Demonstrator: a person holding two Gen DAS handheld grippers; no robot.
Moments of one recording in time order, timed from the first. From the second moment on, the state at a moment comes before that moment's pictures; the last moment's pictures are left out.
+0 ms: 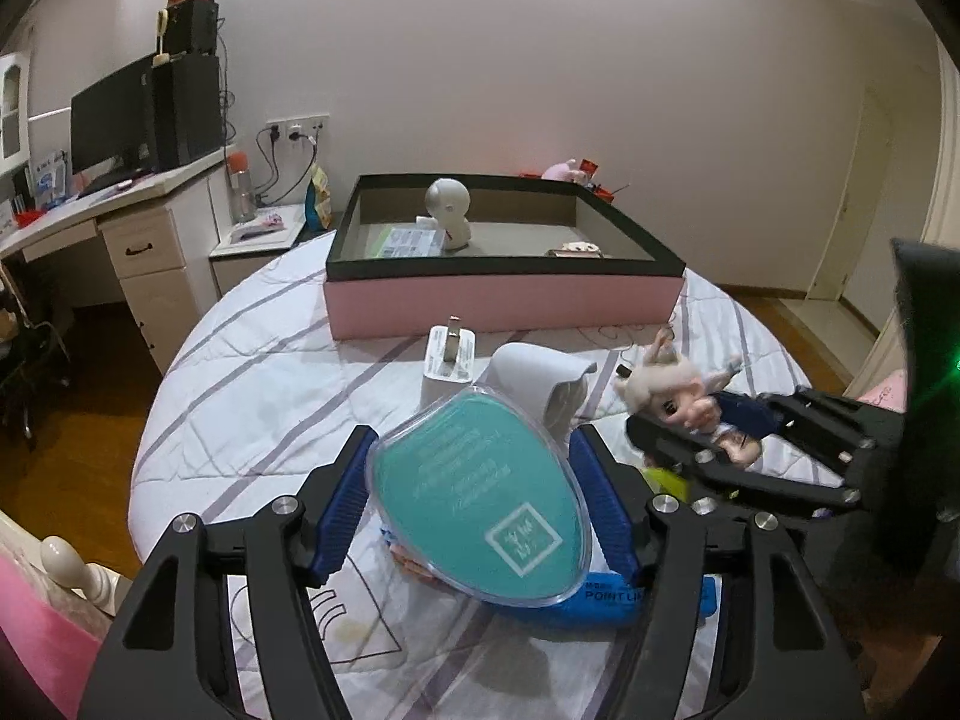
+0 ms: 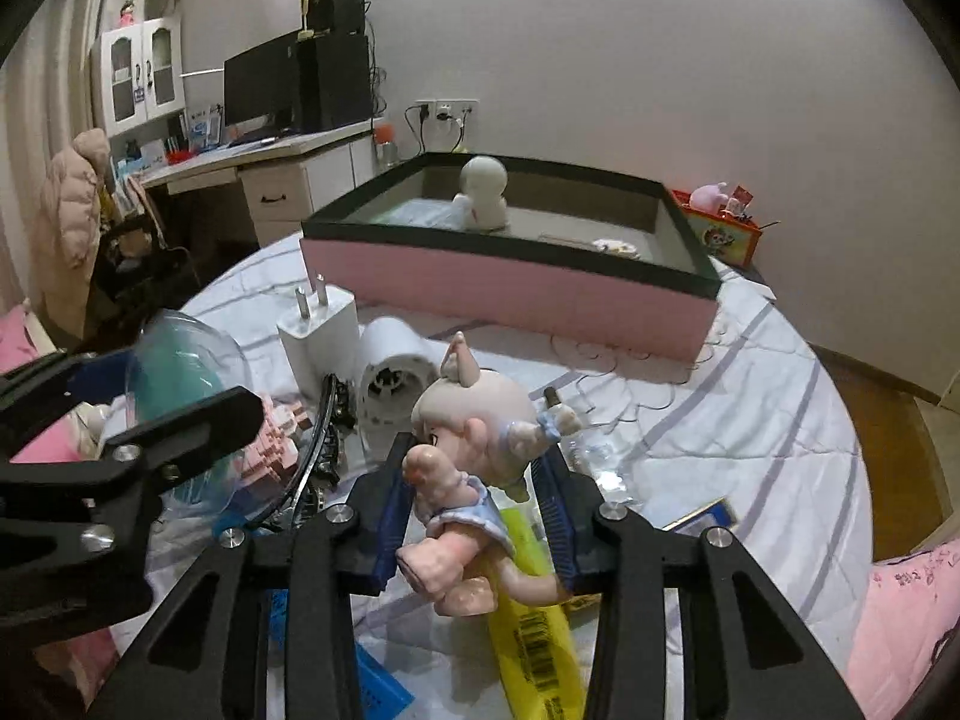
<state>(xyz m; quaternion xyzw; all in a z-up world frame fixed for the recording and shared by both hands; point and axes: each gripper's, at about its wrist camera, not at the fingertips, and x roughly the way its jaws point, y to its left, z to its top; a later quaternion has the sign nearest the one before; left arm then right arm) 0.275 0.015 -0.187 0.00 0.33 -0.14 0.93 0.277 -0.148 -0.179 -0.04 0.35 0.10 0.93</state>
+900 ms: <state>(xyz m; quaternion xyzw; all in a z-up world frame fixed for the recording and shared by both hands) 0.253 0.041 -0.221 -0.07 0.32 -0.13 0.94 0.274 -0.159 -0.188 -0.01 0.36 0.11 0.93</state>
